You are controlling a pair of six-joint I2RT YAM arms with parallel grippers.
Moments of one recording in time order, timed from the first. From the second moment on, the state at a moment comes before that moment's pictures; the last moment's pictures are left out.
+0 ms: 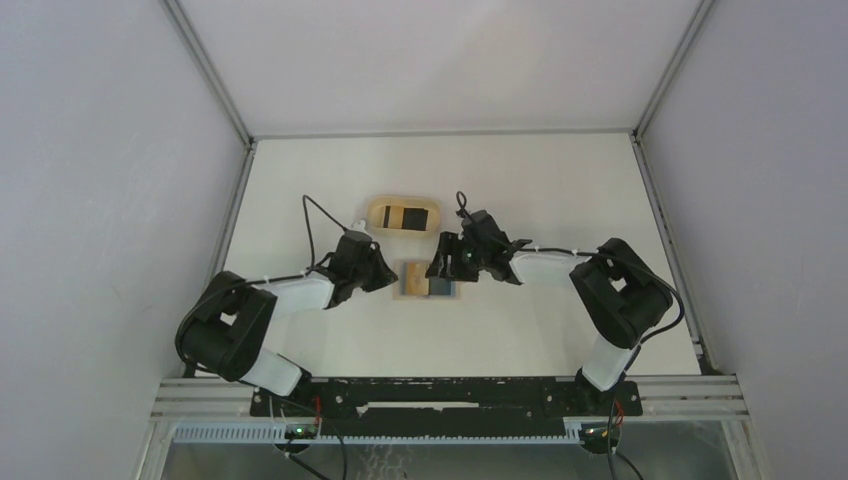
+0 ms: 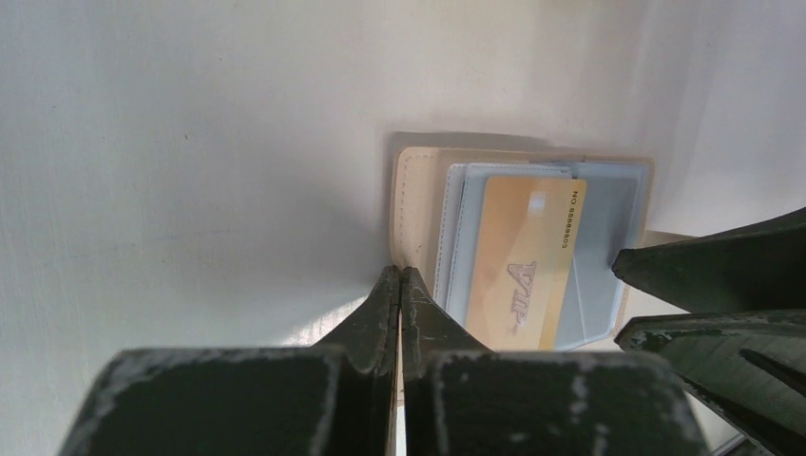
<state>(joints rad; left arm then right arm) -0.49 1.49 0.54 0.15 0.05 -0.75 0.66 1.73 0.89 0.04 -0.29 0.74</state>
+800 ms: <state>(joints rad) -0.49 1.49 0.54 0.16 0.05 -0.76 0.63 1.72 0.86 0.06 -0.23 0.74</state>
